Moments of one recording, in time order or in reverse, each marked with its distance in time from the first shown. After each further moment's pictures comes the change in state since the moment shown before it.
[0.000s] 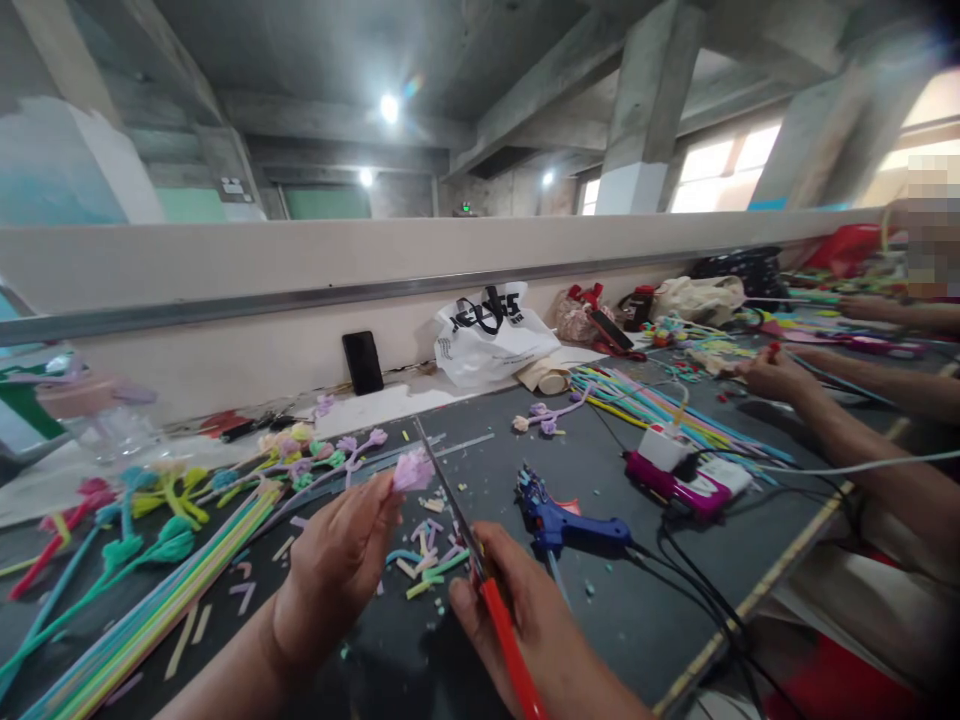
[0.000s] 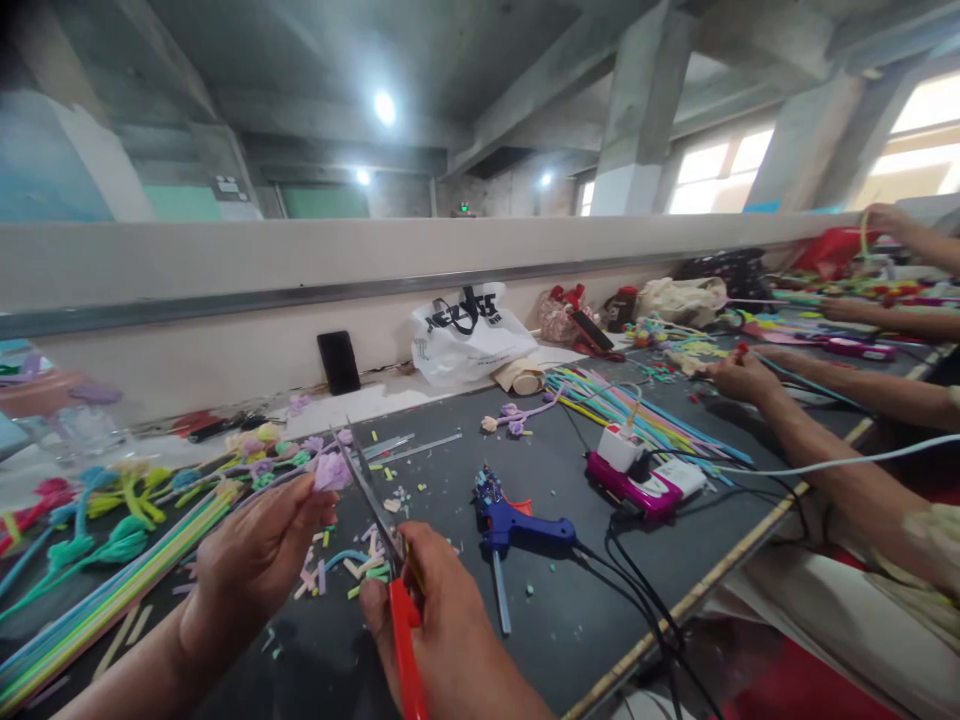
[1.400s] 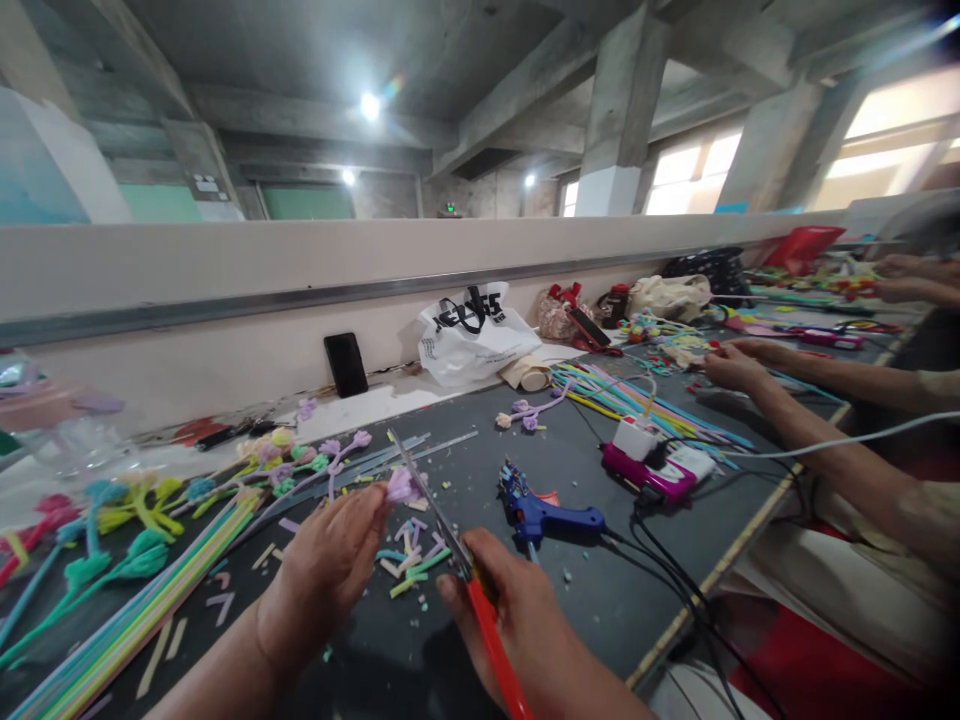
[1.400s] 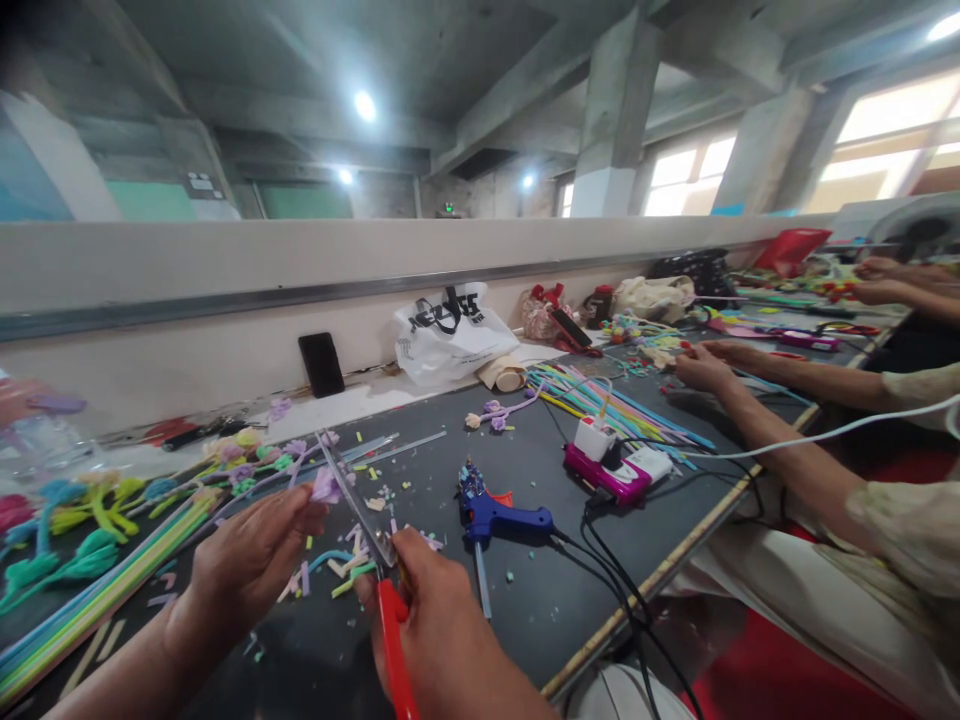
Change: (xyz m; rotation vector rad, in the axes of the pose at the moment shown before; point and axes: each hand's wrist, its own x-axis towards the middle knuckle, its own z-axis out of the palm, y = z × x) left_hand -0.005 -0.004 0.005 0.020 -0.050 0.201; right_hand -0.006 0.005 -0.005 -0.094 0.039 0.039
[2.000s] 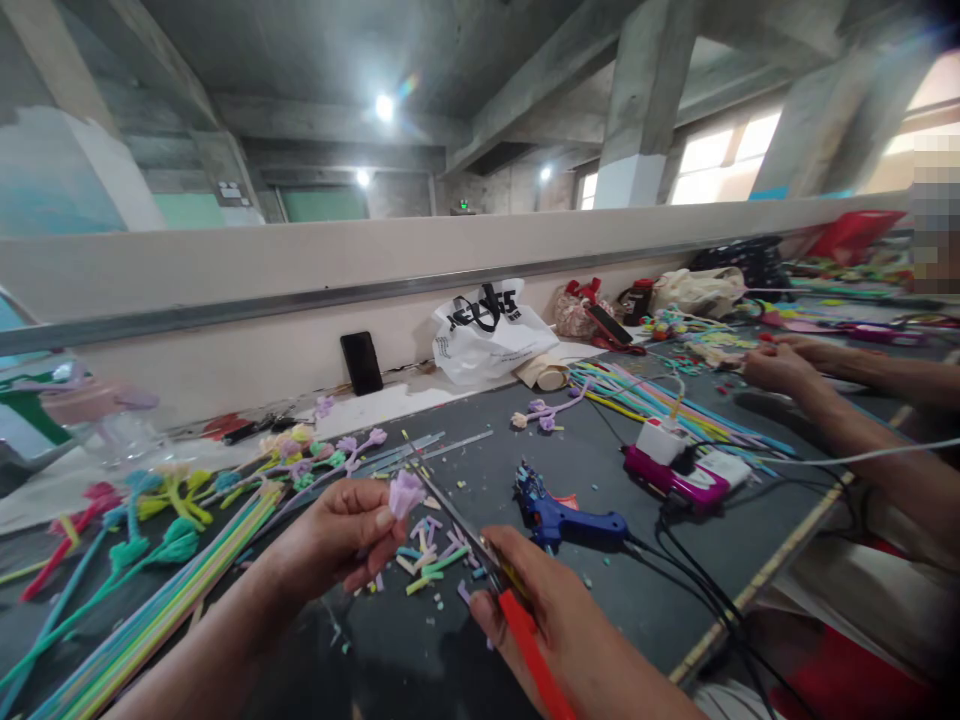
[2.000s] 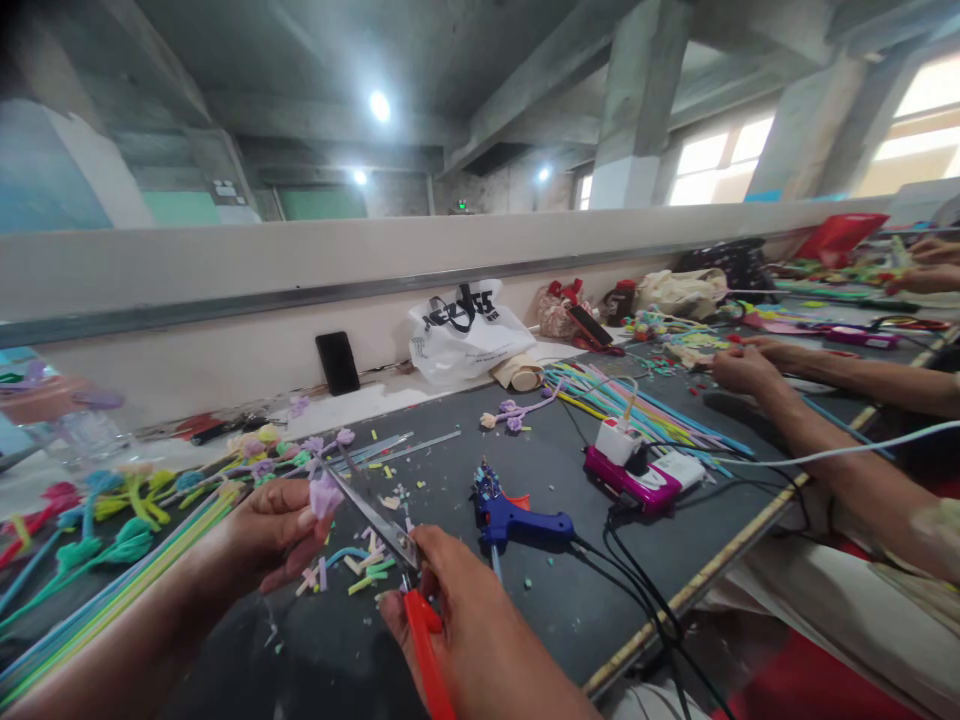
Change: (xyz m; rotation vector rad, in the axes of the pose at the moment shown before) left_hand 0.007 -0.021 -0.004 -1.559 -0.631 -1.087; right_hand -0.002 0.008 -0.017 -0.055 -0.112 -0.013
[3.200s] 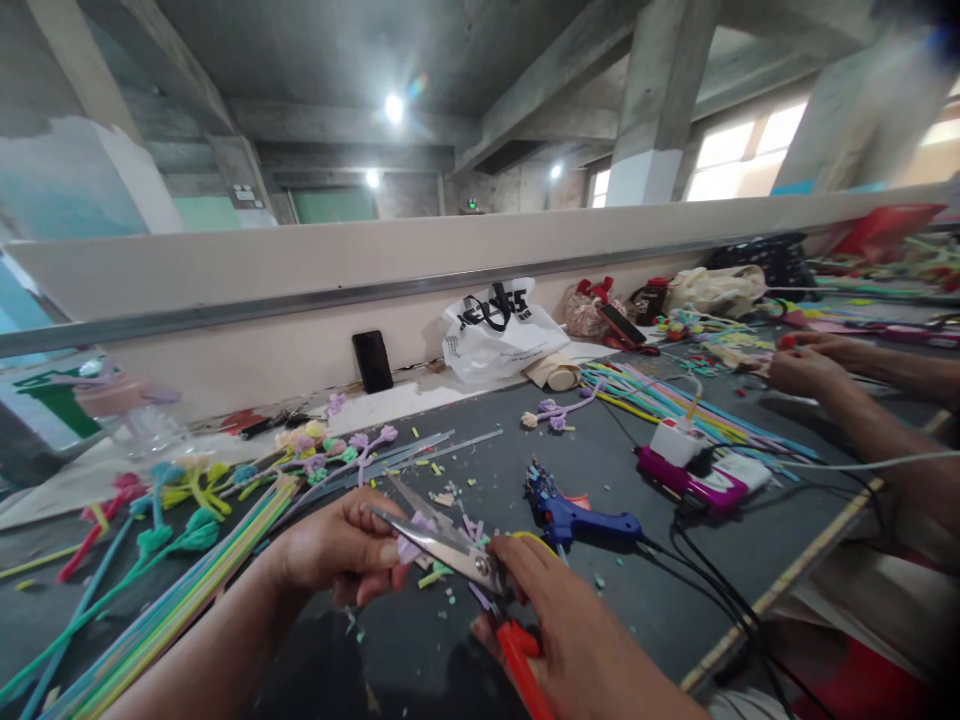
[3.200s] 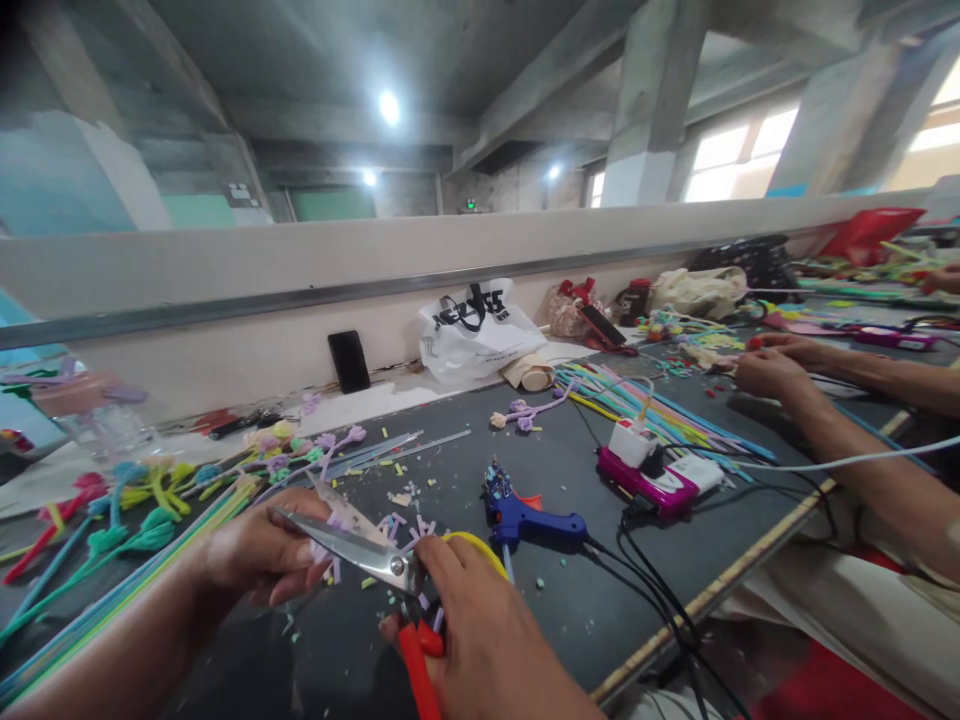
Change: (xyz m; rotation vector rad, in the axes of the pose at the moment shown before) left_hand -0.007 0.005 -0.015 0.064 -0.284 -0.155; right_hand -0.004 -0.009 -0.005 -0.287 -0.024 -0.068
